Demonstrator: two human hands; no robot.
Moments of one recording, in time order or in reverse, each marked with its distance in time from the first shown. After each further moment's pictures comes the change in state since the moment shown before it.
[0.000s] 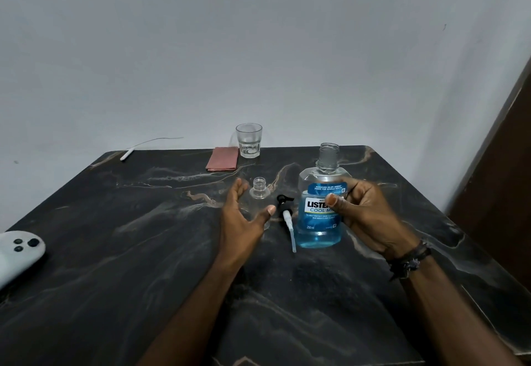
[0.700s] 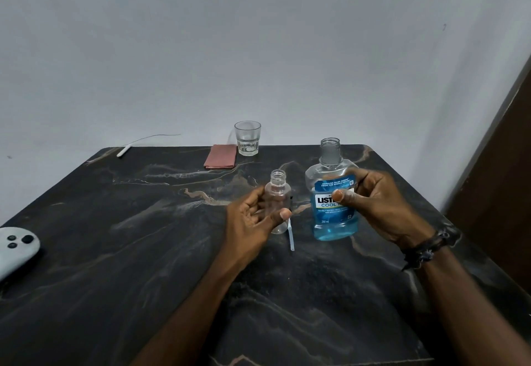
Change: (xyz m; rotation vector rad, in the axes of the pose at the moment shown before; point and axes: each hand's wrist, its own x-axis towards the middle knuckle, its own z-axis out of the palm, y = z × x) left_hand -0.011 0.013 0.002 -0.338 -0.225 0.106; right_hand 0.007 -0.014 -0.022 -0.234 -0.032 -0.062
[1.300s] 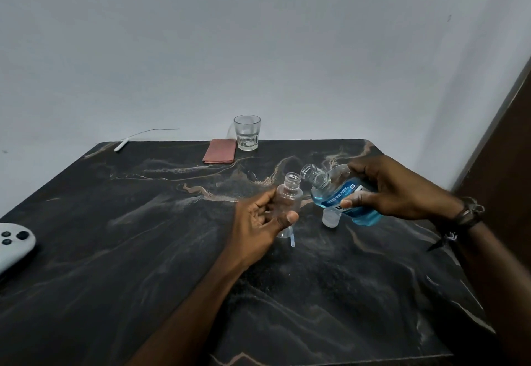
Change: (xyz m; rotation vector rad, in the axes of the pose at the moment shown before) left_hand -0.005 0.003 0.006 0.008 -0.121 0.018; right_hand 0.004 -0.046 -0.016 -0.840 -0.287 -0.048
